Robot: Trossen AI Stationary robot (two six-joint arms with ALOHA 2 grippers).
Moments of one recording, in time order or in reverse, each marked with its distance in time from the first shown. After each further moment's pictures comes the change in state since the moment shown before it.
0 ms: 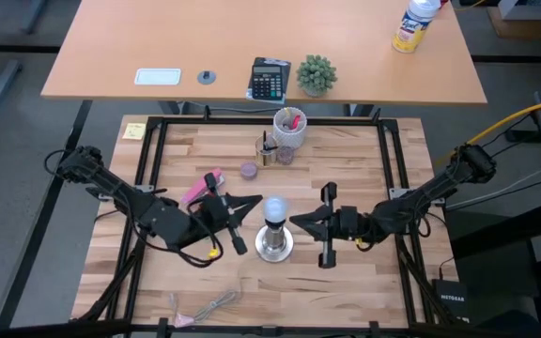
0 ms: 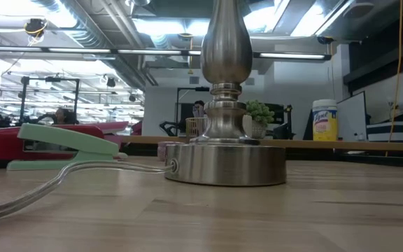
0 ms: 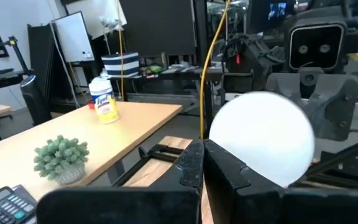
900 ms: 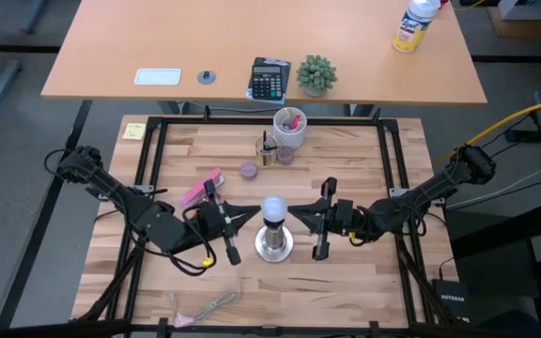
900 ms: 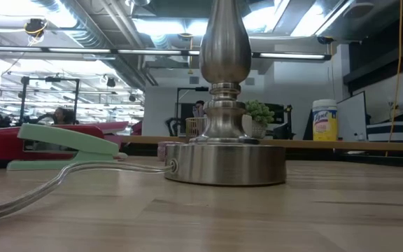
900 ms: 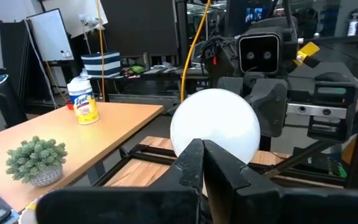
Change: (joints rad) left arm -0.033 0.000 0.000 -0.014 0.040 -0.034; right arm -0.046 0.011 0.000 -0.001 0.075 0.021
